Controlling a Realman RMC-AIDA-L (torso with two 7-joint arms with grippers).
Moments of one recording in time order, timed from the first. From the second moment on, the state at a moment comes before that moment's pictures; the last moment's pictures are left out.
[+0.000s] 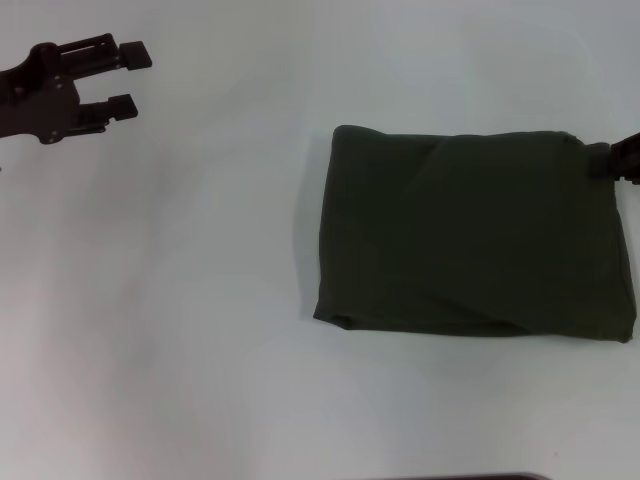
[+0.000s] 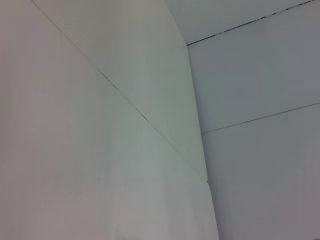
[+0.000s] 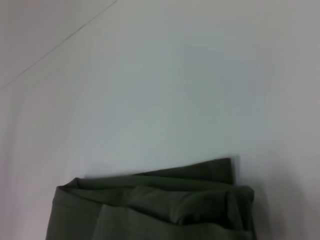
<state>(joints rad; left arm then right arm) -0.56 -1.95 0.61 0.60 1.96 1.54 -2.50 0.59 1.88 -0.48 -0.63 -2.50 -1.47 2.49</state>
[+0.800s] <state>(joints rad) -0.55 -1.95 0.61 0.60 1.96 1.55 -2.51 0.62 1.88 -0.47 -0.67 -2.50 -1.50 2.49</state>
